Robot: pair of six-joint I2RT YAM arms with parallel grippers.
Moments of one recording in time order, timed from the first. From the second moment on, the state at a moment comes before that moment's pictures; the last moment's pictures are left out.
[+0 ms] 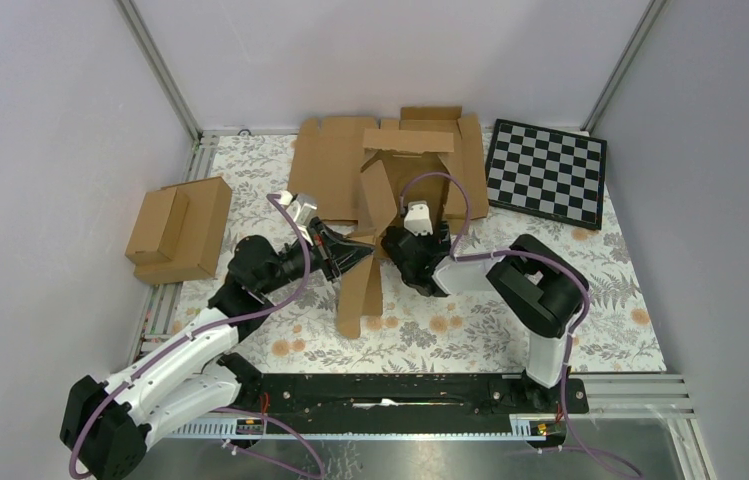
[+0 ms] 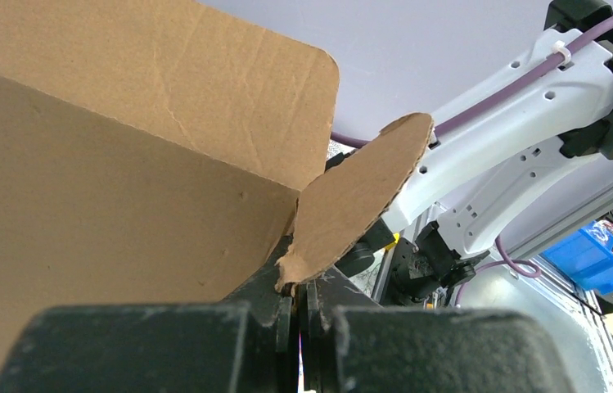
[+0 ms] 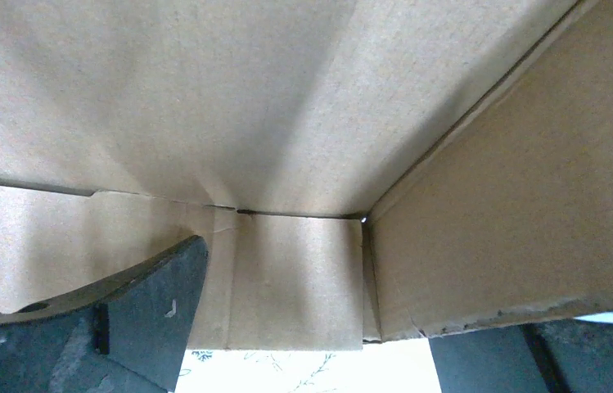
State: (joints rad) left arm -0.63 0.87 0.54 0.43 0.49 -0.54; right arm 0.84 1.88 0.91 0.19 0.85 0.37
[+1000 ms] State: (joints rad) left arm -0.63 0.79 0.54 0.37 0.47 -0.55; right arm 0.84 1.25 0.45 0.32 0.33 0.44
